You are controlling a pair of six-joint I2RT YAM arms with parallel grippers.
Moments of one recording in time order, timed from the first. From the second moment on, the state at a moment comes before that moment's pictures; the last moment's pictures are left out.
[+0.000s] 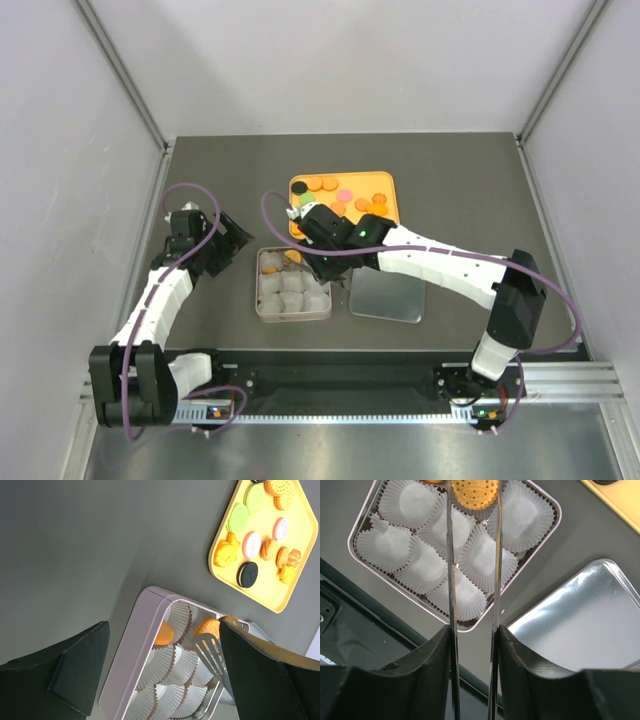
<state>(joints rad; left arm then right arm) 0.03 1.13 0.70 -0.34 0.21 -0.75 1.06 1.70 1.52 -0.82 0.14 0.35</state>
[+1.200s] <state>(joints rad) 0.03 1.13 0.70 -0.34 0.23 -0.74 0.87 1.59 1.59 -0.87 0.18 0.31</state>
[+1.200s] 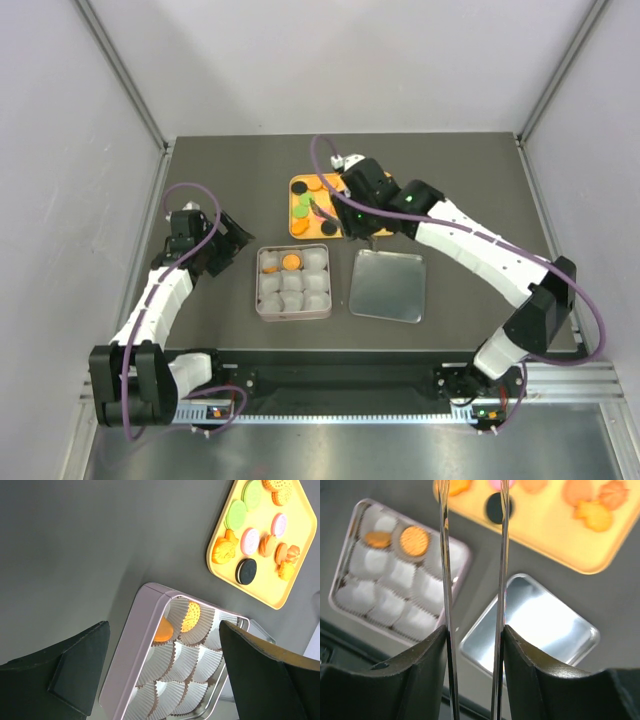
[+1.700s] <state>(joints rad) 0.03 1.14 0.70 -0.34 0.25 -0.74 0.66 1.66 1.55 -0.84 0.19 0.26</state>
